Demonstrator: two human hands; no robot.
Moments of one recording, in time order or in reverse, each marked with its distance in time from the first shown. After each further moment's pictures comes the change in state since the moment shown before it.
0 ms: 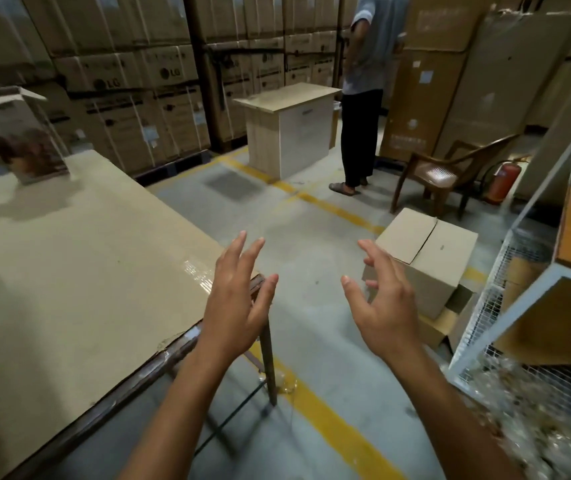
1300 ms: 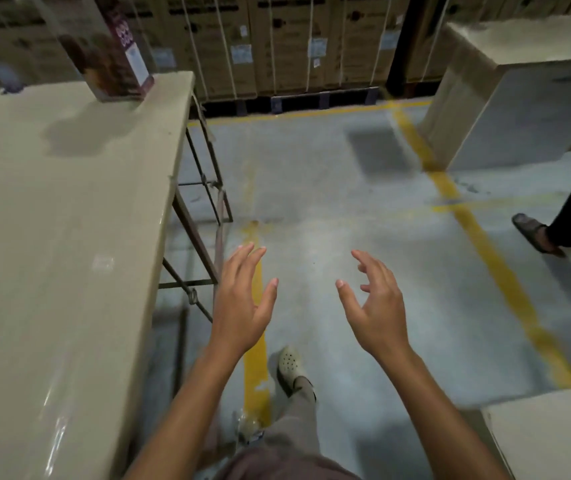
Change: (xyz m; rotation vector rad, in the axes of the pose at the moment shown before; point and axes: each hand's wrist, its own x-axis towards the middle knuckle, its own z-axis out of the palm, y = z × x) left_hand 0.386 -0.256 0.276 0.303 0.333 -0.608; right_hand 0.503 0.321 0.335 0.243 -0.706 -0.139
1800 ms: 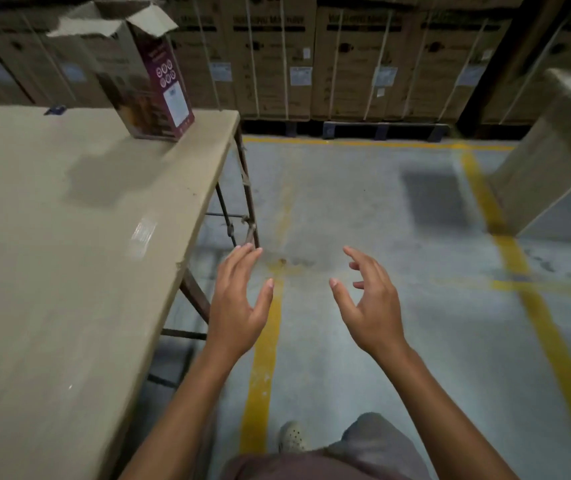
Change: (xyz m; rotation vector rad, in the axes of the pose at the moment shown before) left_hand 0.250 -0.094 0.032 0.042 0.176 -0.122; right_hand 0.306 0.003 0.106 0.080 -0.173 -0.200
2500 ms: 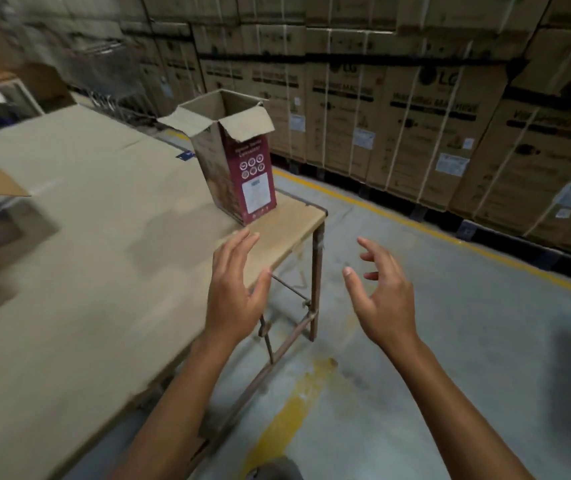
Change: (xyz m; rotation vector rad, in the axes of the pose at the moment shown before) left_hand 0.326 -0.046 0.046 0.322 0.495 -0.183; right_hand 0.436 0.035 0.079 0.251 -0.262 -0.415
